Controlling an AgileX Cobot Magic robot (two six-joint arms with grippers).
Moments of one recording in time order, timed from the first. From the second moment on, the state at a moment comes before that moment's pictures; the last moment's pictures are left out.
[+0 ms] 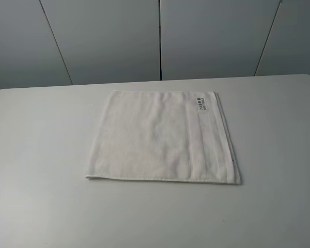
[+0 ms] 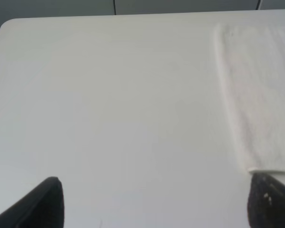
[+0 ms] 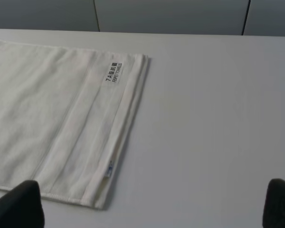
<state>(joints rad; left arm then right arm) 0.01 0.00 -0.51 -0.02 1.09 -0.02 0.12 0.00 -0.51 0.05 1.10 0.00</state>
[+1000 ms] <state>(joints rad) 0.01 0.00 -0.51 -0.02 1.09 -0.02 0.12 0.00 -0.51 0.05 1.10 0.00</state>
